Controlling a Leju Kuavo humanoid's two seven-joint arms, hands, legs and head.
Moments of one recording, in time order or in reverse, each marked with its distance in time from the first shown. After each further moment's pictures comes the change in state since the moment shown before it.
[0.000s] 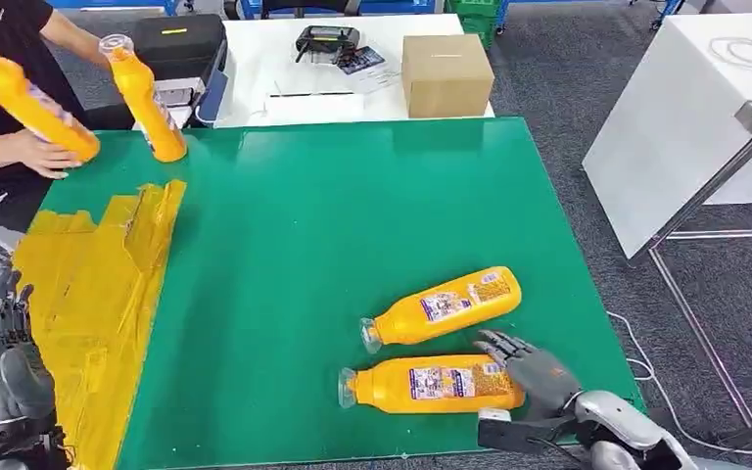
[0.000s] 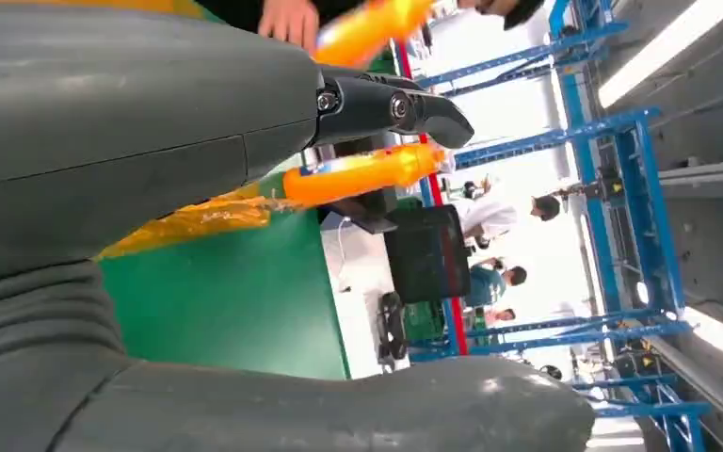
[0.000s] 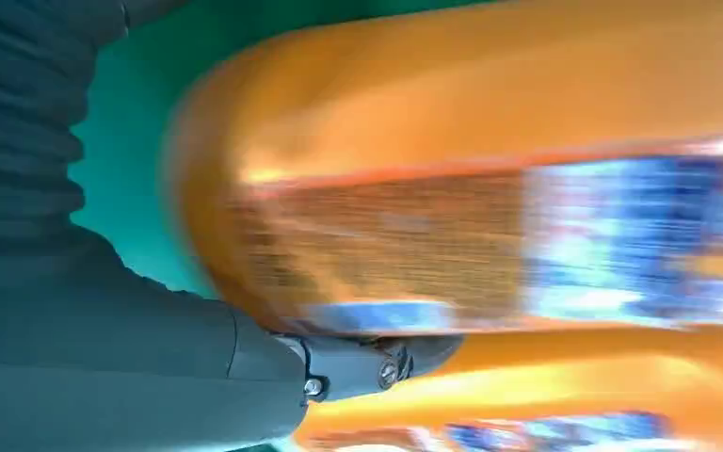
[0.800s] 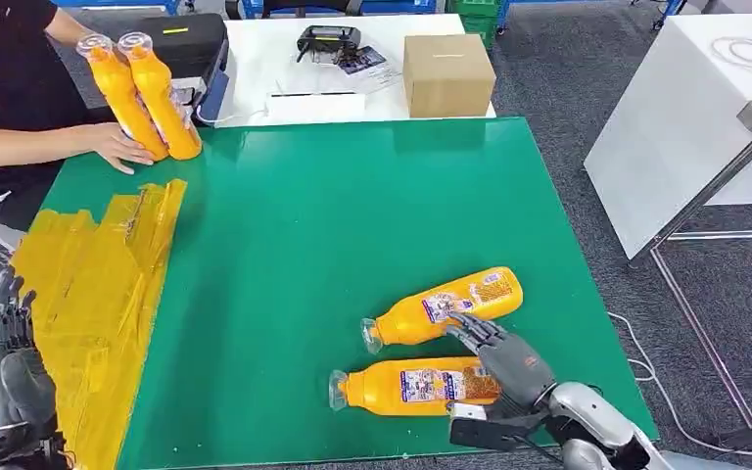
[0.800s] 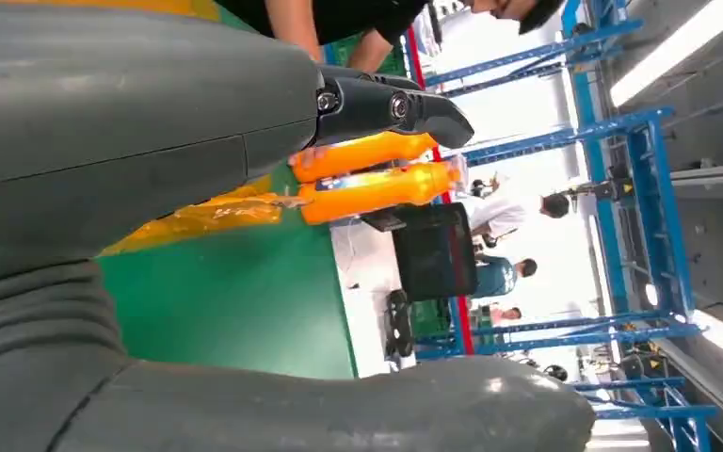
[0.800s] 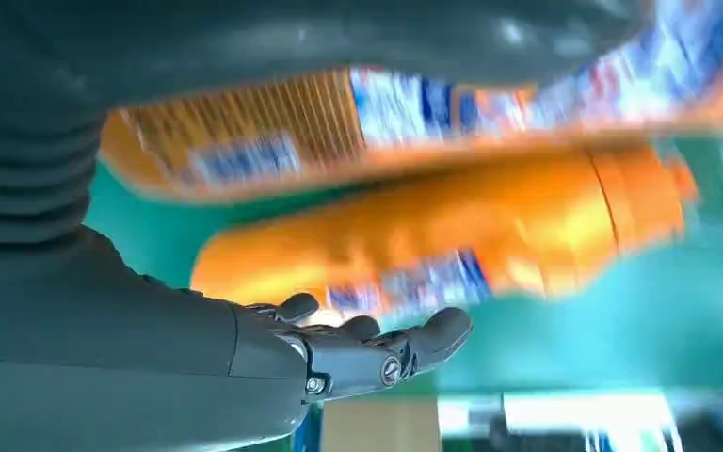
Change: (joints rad) left arm 0.026 -0.001 0.000 -0.004 0.016 -0.003 0.003; right arm -0.024 0.063 0.031 -0.075 0.009 -0.114 0.000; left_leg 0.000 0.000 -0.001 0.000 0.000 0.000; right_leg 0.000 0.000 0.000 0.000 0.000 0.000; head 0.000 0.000
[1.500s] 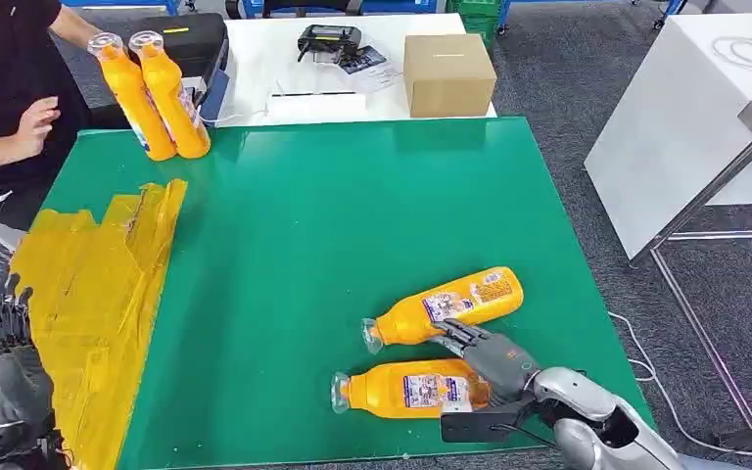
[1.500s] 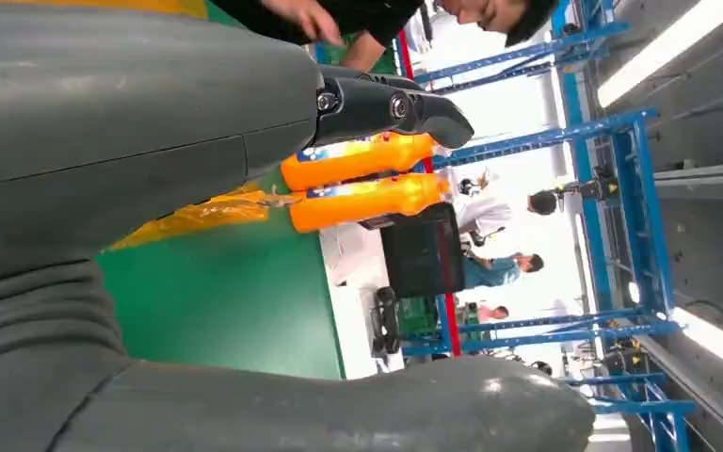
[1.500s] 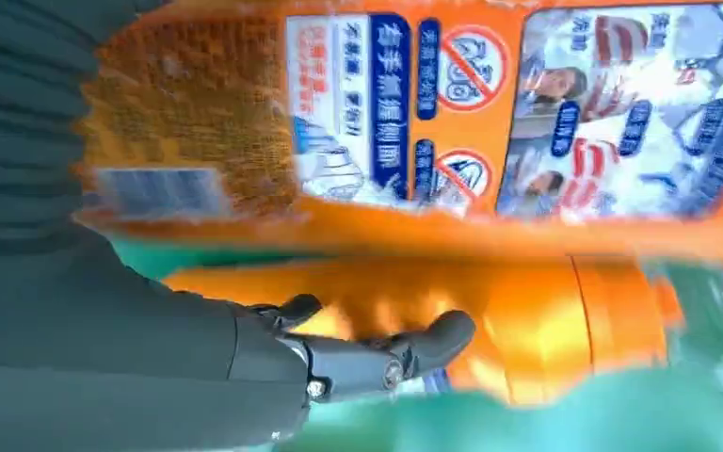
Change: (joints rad) left arm -0.019 -0.001 0.007 0.003 0.015 -0.017 -0.006; right arm -0.146 -0.064 0.157 0.073 -0.050 0.214 0.048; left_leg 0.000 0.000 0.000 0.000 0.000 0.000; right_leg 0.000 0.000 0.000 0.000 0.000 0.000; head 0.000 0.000
